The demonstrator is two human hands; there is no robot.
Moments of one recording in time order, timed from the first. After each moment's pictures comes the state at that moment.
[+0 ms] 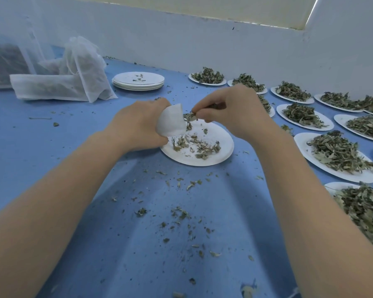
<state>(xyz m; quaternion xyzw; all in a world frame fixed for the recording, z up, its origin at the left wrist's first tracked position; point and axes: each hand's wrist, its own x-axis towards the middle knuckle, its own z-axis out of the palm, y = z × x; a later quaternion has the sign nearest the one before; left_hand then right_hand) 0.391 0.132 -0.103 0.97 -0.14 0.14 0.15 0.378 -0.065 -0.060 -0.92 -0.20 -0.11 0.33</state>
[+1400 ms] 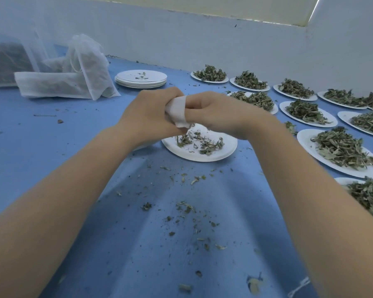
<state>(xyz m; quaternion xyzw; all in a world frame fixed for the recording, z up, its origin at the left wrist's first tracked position) 0.386 0.121 -0.102 0.90 -0.18 0.21 0.33 0.371 -0.038 -0.056 -0.90 -0.26 0.10 0.34</state>
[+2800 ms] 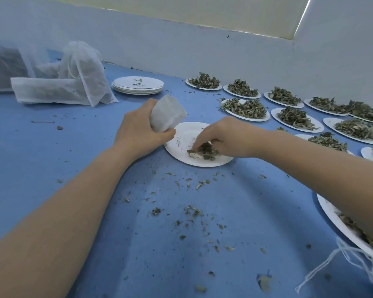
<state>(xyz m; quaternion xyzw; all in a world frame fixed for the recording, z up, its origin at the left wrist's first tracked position) 0.400 0.144 -0.135 0.88 -0.10 0.24 0.40 0.388 -0.068 -0.082 -0.95 -0.31 0.02 0.03</state>
